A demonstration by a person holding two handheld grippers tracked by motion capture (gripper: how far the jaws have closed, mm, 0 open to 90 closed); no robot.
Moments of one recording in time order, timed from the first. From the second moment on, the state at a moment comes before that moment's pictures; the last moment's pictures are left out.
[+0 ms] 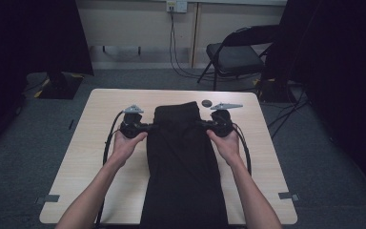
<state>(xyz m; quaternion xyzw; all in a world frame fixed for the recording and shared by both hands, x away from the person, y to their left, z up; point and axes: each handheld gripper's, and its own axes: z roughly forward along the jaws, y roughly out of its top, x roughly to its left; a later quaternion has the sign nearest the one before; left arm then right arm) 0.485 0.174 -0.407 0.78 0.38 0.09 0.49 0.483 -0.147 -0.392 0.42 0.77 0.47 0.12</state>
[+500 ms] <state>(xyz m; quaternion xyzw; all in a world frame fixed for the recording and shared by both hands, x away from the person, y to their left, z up) 0.509 0.190 -0.277 0.75 0.34 0.17 0.54 0.506 -0.130 -0.256 0.36 0.75 0.52 0.20</state>
